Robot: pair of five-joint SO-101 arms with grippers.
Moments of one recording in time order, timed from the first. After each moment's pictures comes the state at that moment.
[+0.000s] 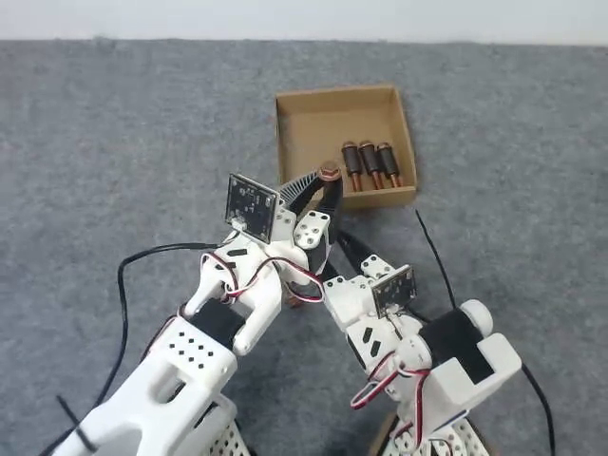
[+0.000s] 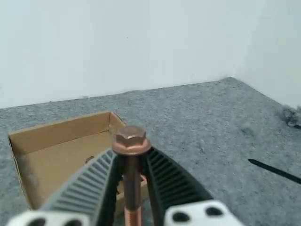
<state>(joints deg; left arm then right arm) 26.8 -50.4 72.3 3.0 14.5 -33.5 7.5 94.4 -88.8 -2.0</state>
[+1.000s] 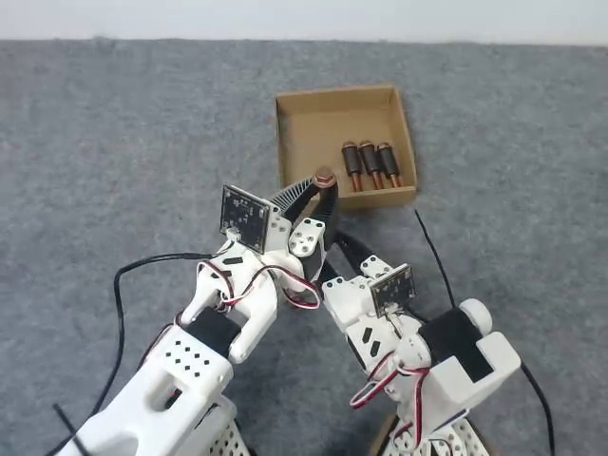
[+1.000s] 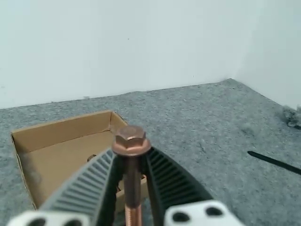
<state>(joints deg) 26.5 -53.5 76.5 2.0 14.5 -33.5 7.6 94.4 -88.4 -1.9</state>
